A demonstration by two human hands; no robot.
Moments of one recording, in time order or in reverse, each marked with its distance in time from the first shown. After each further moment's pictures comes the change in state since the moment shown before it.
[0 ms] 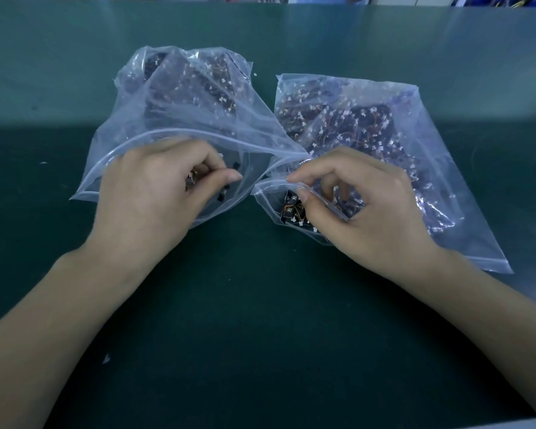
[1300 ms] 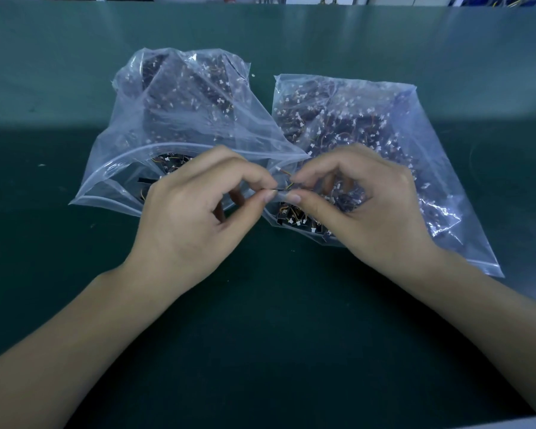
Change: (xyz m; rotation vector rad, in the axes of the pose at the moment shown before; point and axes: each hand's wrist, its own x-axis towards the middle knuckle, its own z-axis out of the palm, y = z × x) left_hand -0.012 0.035 0.012 -0.314 -0.024 0.127; right_hand 0.001 0.000 -0.002 0.055 0.043 0.030
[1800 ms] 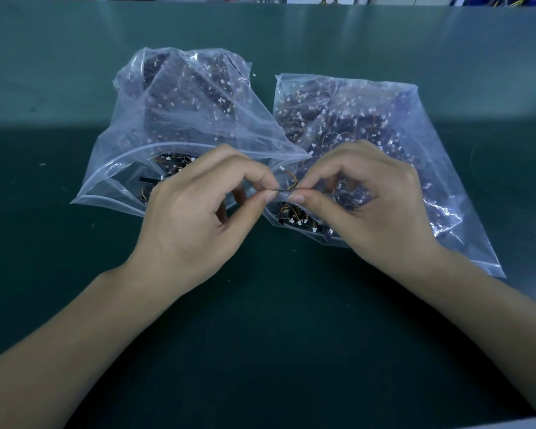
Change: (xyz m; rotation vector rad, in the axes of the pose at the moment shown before) left_hand 0.000 0.003 0.000 -0.007 -0.013 -0.004; right_hand 0.002 -0.003 -0.003 -0.017 -0.010 -0.013
